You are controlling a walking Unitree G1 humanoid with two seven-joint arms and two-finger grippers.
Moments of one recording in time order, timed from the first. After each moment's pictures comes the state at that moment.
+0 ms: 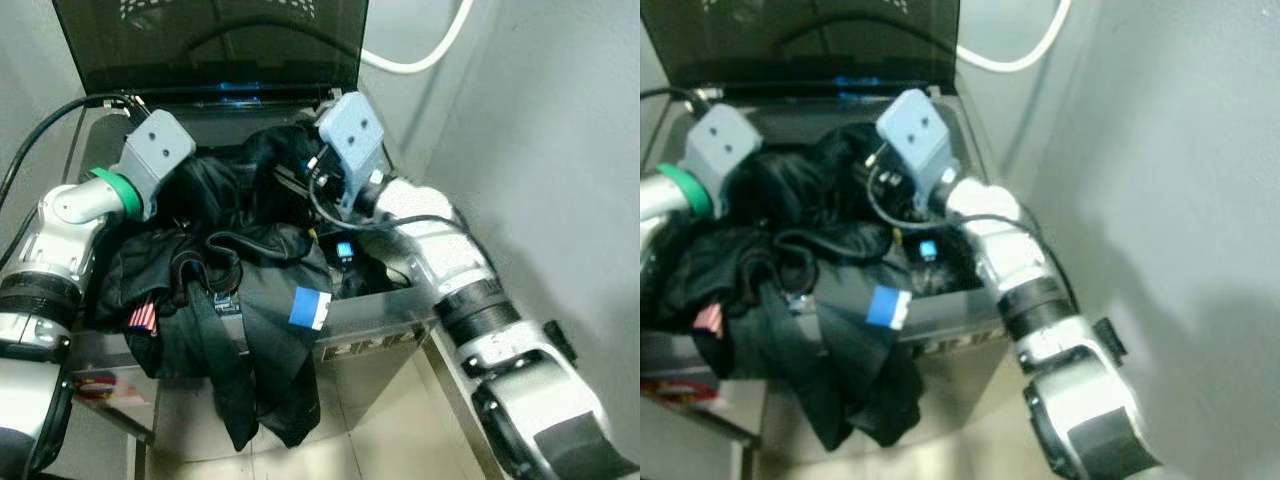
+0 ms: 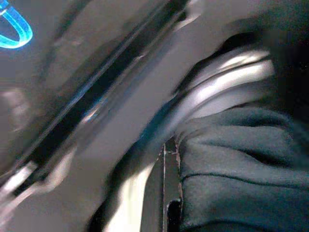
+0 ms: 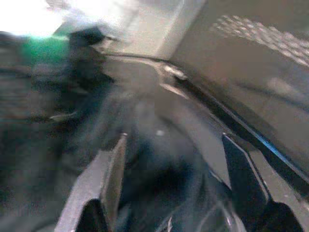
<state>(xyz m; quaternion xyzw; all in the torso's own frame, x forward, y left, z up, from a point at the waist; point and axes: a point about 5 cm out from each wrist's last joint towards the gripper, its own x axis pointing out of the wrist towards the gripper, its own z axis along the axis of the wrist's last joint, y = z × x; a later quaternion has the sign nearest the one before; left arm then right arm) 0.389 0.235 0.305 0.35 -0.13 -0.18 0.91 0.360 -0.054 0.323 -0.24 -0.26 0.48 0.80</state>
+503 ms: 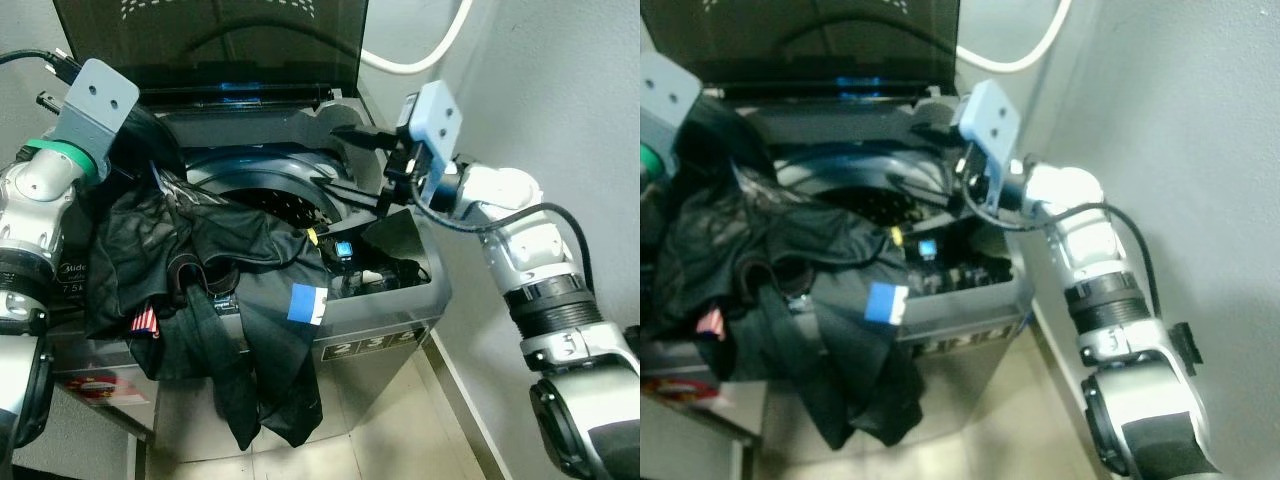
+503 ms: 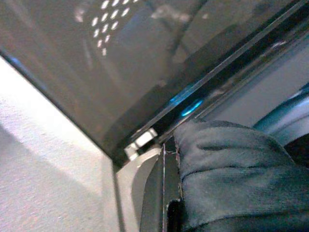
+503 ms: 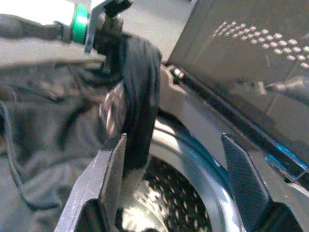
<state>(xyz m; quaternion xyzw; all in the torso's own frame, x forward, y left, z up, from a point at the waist) 0.385 0.270 0.339 0.30 -0.17 -0.04 0.94 0.360 -0.108 0.335 -0.18 -0.24 0.51 0.81</state>
